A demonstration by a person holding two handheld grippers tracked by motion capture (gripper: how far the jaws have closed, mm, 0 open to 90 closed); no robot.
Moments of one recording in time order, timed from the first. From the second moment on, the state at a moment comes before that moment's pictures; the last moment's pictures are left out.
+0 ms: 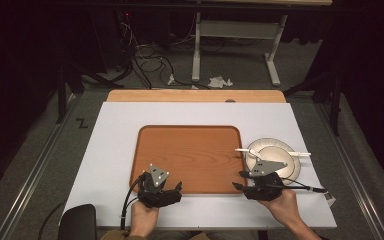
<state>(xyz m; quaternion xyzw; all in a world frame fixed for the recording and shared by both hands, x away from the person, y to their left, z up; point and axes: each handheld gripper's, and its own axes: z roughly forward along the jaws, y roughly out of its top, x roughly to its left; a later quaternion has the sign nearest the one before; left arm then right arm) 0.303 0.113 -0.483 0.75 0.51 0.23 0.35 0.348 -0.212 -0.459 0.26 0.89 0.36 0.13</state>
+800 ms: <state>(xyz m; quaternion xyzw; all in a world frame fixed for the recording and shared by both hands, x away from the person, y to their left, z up) 0.315 0.093 -0.483 0.78 0.47 0.21 0.36 0.327 -0.240 -0.447 0.30 0.86 0.37 0.17</state>
